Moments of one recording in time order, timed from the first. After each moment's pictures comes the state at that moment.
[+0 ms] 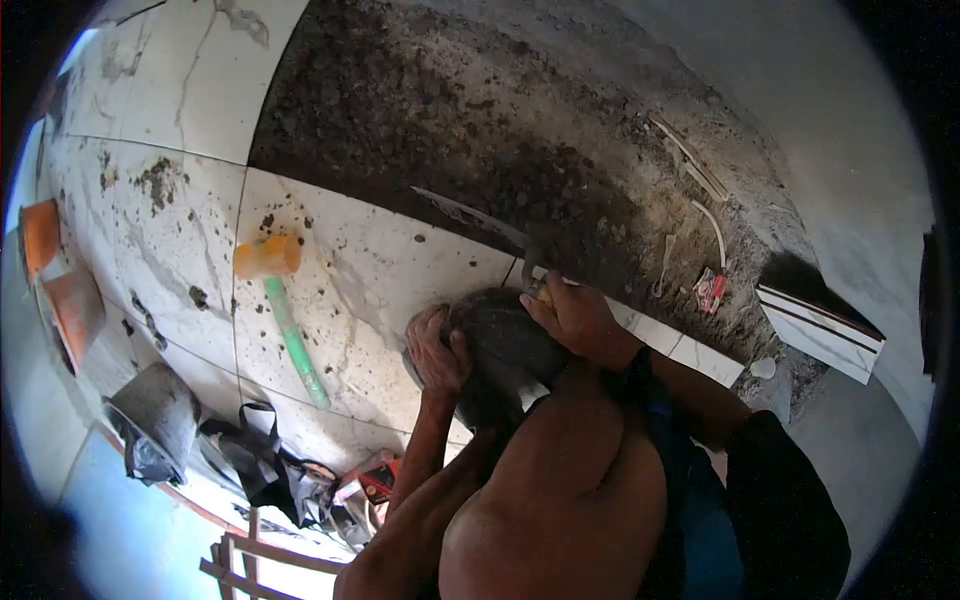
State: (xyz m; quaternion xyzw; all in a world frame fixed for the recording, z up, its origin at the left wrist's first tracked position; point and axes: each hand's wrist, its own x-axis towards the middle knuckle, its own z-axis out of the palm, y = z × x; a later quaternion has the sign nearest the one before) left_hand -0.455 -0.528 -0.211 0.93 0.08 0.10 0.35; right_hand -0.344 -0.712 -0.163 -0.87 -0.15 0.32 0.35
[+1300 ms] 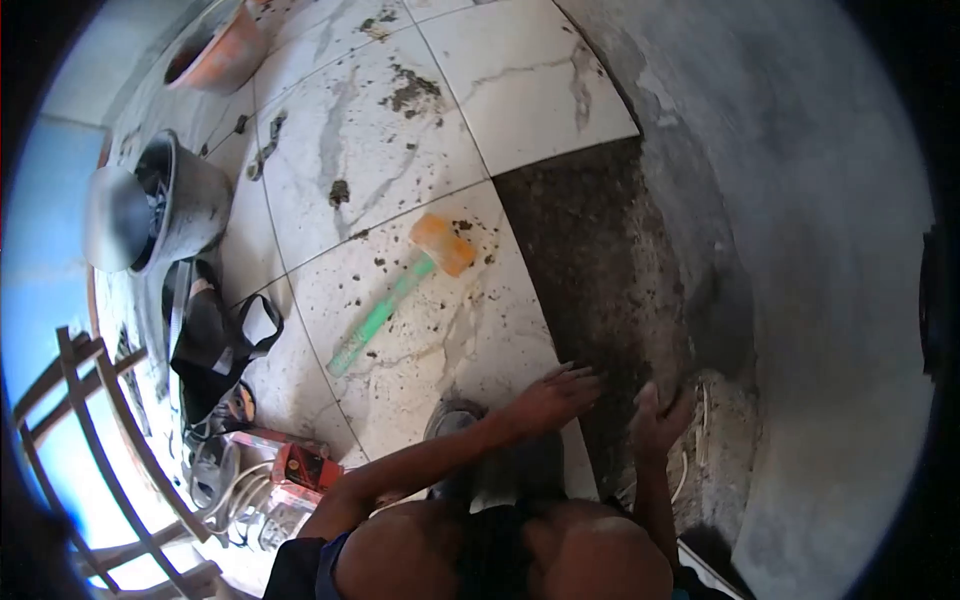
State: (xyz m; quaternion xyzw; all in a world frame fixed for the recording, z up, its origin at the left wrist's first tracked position) left_hand -0.371 -0.541 -0.208 0.90 -0.07 0.08 0.43; right_hand -0.264 -0.674 -0.124 -0.83 -0.15 0.12 0.53
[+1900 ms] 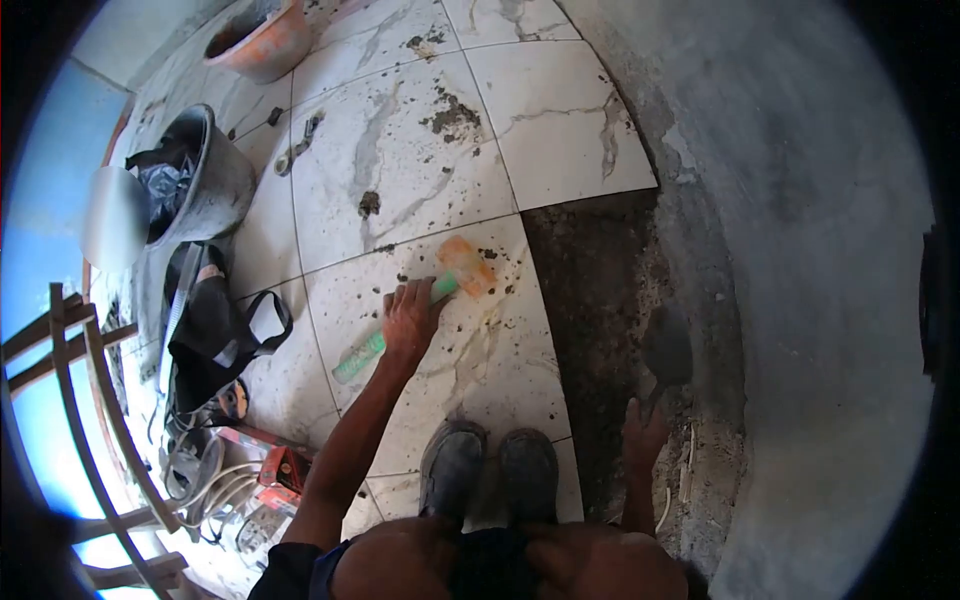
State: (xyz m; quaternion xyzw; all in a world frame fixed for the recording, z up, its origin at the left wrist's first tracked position) left_hand -0.434 -0.353 -0.207 0.89 0.40 0.14 0.13; right_hand -0.250 -0.672 -0.162 -0.94 -0.14 0.14 0.29
